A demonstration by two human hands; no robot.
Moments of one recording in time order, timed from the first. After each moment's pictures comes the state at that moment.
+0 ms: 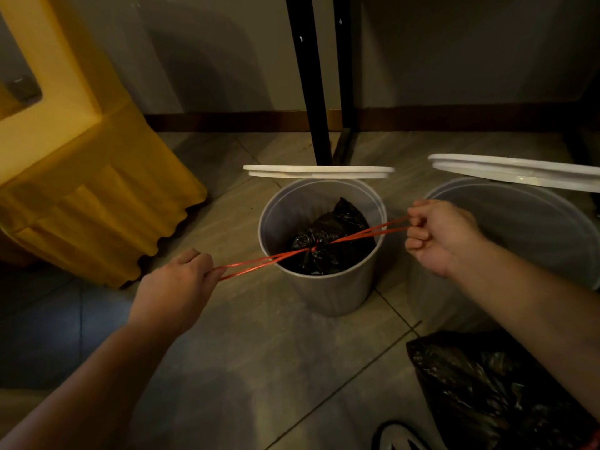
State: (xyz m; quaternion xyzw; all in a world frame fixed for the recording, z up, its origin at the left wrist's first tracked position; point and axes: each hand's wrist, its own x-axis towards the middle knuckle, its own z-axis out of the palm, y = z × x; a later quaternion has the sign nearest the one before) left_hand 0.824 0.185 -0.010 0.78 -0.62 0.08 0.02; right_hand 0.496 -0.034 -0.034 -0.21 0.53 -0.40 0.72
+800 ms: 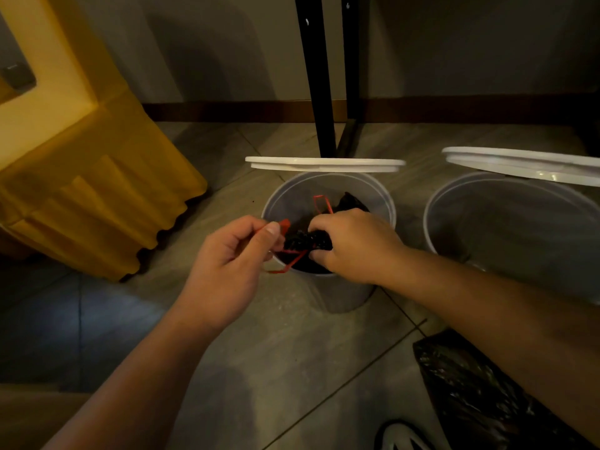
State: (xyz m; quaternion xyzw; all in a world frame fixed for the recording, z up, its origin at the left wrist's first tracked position) left_hand 0.732 0.149 0.029 0.69 -0.49 -0.26 0.47; right_hand 0.577 0.004 -0.027 -0.91 0.33 -0.12 0.20
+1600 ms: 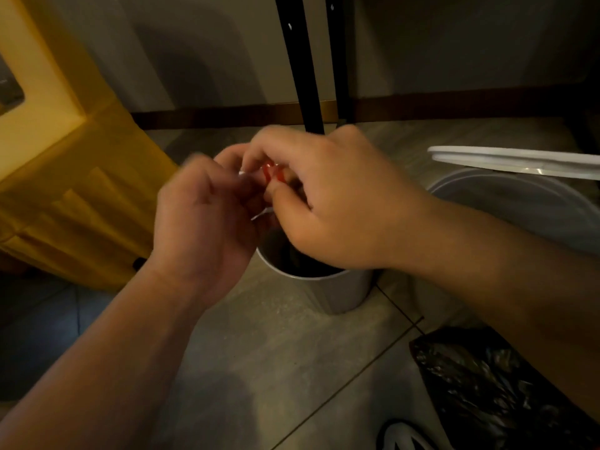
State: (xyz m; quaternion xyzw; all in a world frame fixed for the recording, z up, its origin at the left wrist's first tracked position) left_hand 0.714 0.121 0.101 0.49 -0.41 -0.50 0.58; right_hand 0.553 0.040 0.114 -0.90 0.17 -0.31 0.27
